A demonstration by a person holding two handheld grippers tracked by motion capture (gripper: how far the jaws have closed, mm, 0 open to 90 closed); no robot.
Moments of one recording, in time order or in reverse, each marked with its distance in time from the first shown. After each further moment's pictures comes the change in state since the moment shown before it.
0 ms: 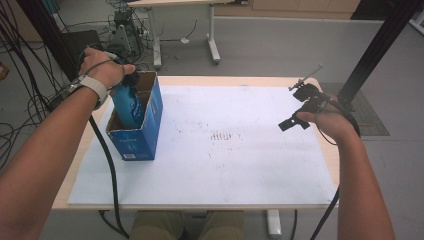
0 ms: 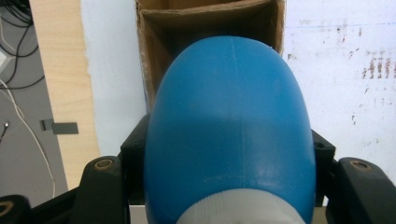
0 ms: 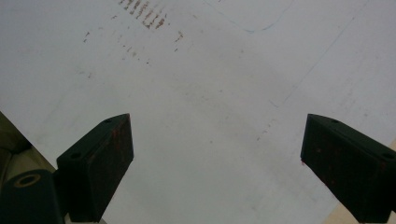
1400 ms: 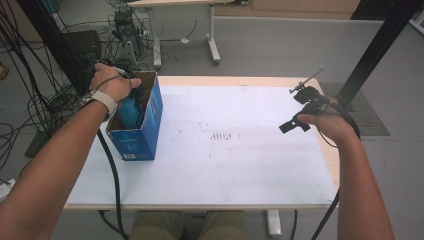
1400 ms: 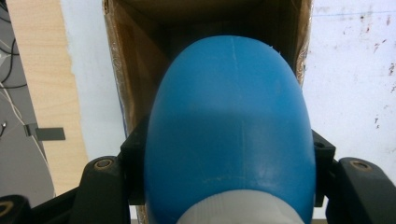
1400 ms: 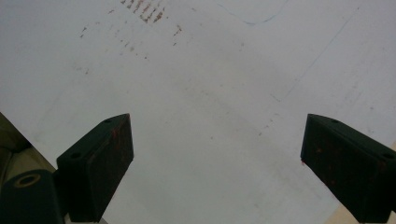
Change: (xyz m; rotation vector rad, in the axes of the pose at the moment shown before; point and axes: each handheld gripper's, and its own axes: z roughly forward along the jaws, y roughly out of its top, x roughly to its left) left arm -0.007 0.002 0.040 0.020 0.013 0.006; right arm -0.003 -0.004 0.005 0.007 0.005 0.014
